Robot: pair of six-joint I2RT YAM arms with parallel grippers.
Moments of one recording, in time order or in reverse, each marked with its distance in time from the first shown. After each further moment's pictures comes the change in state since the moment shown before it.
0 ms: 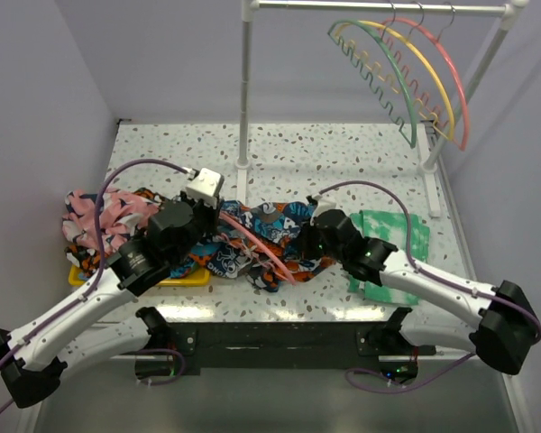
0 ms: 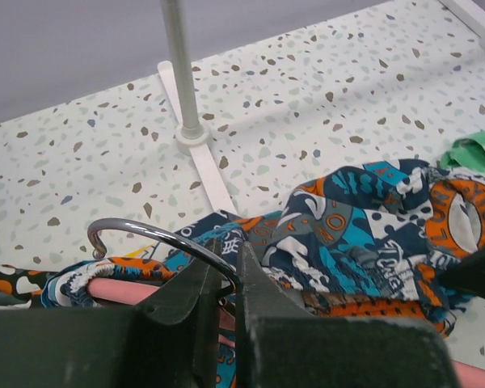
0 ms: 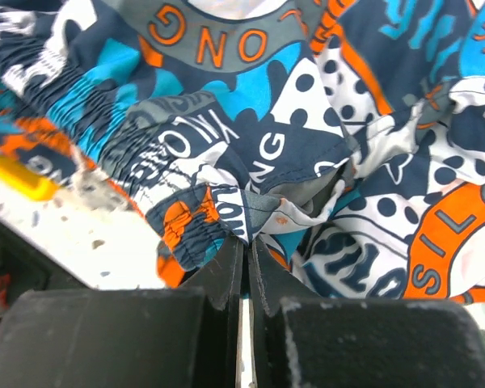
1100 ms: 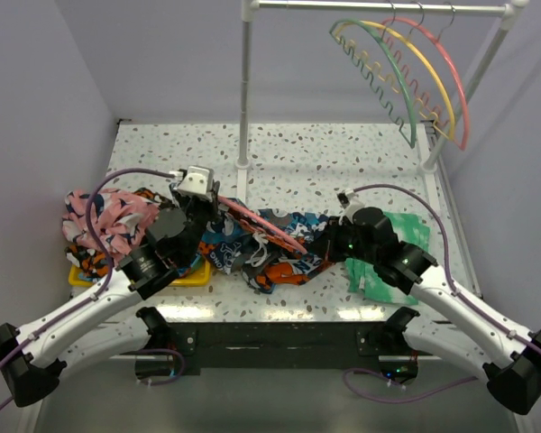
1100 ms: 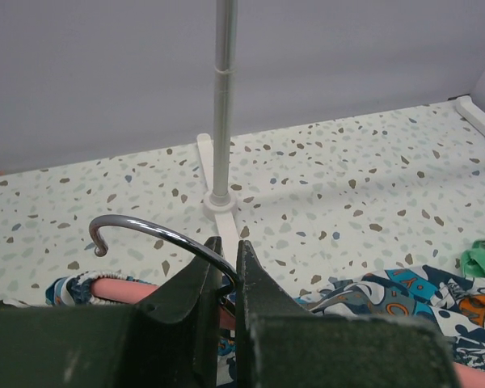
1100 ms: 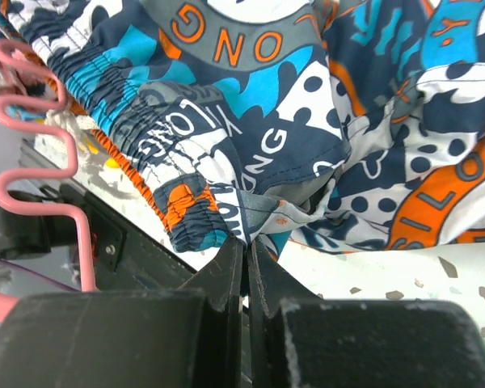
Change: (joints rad) left arm -0.013 0.003 -0.116 0.385 -0.181 0.068; right arm -0.162 -0.258 -0.013 -0.200 -0.252 0.085
